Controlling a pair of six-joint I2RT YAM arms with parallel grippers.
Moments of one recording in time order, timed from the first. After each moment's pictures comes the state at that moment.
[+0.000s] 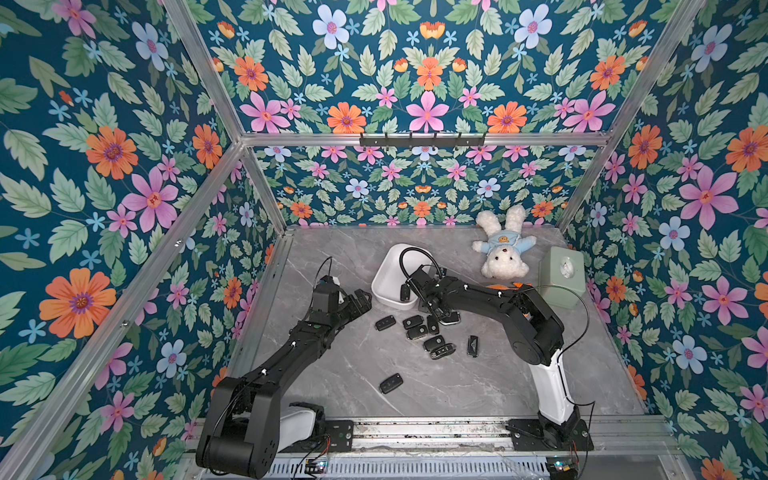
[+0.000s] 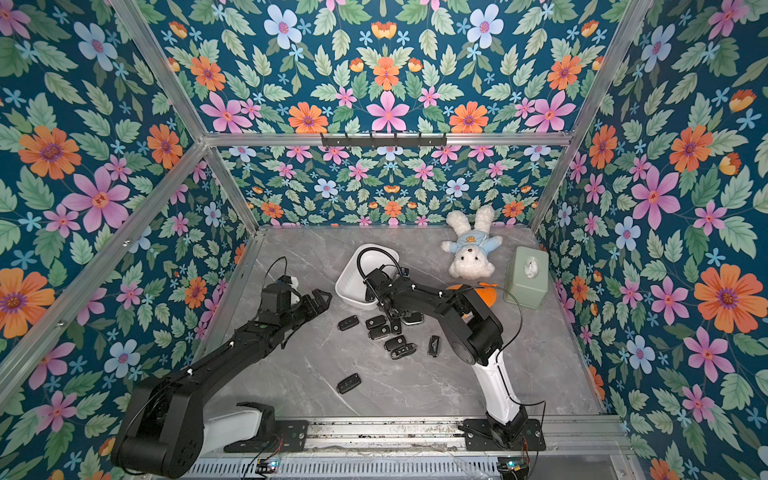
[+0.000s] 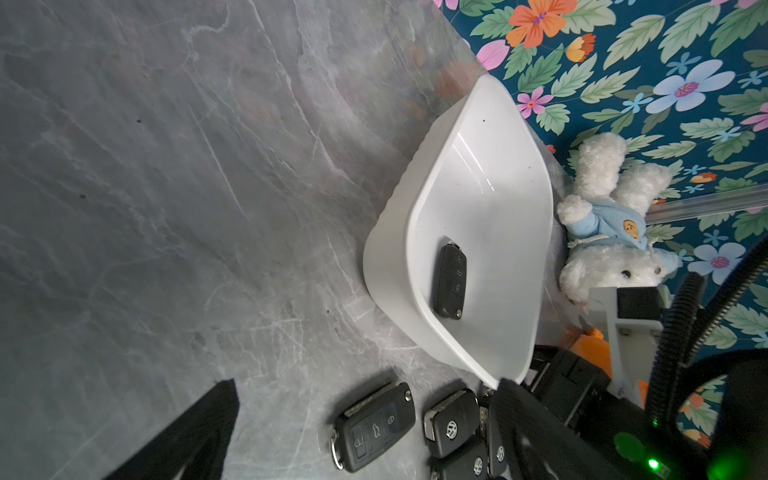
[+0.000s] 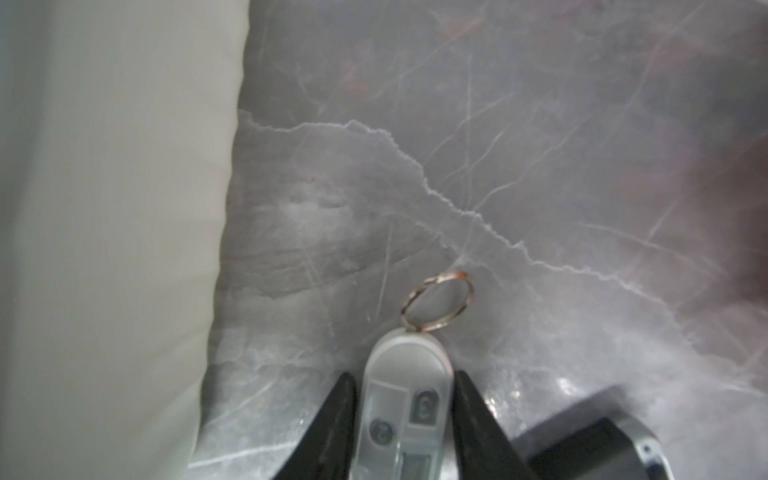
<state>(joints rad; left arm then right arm) -0.23 1.23 0.55 0.02 0.19 -0.72 0.80 2.13 1.50 -0.64 0.36 0.95</state>
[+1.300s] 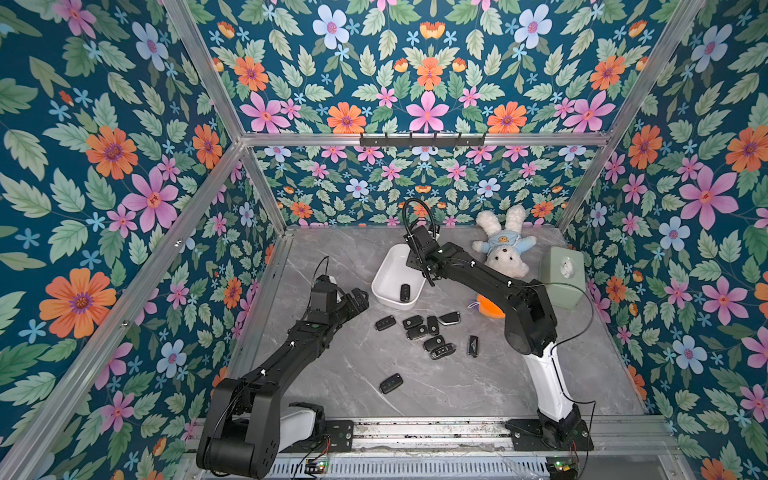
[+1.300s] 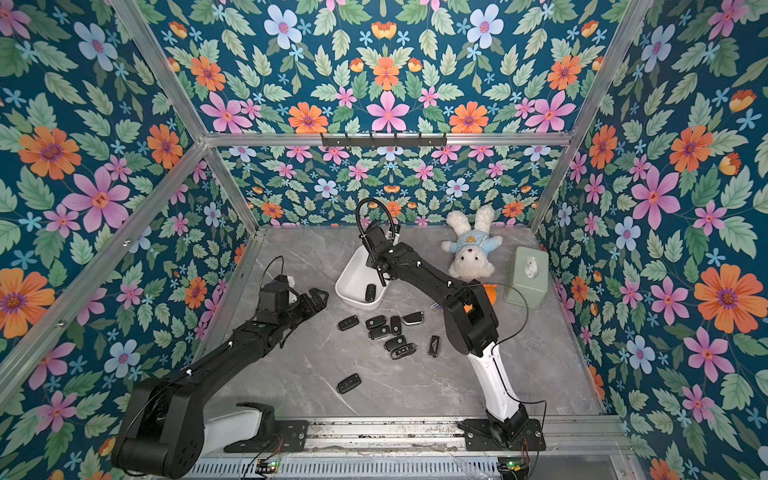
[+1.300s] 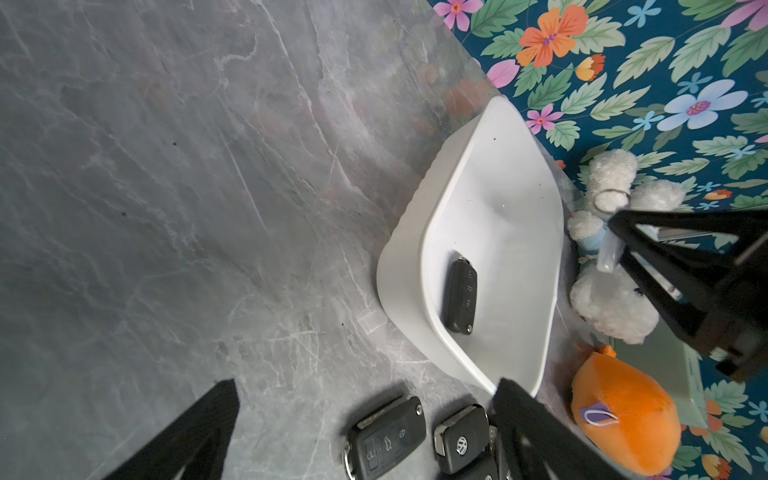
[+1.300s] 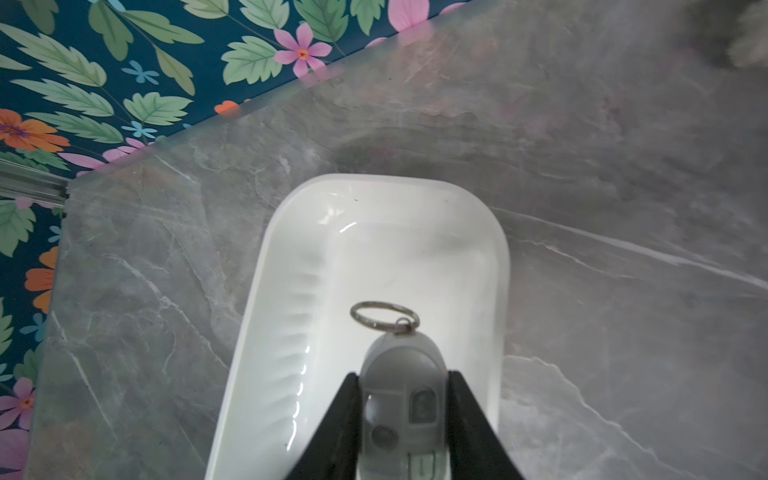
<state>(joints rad) -0.21 1.22 0.56 0.01 0.16 -0.71 0.73 2.24 2.01 -0.64 0.33 0.84</state>
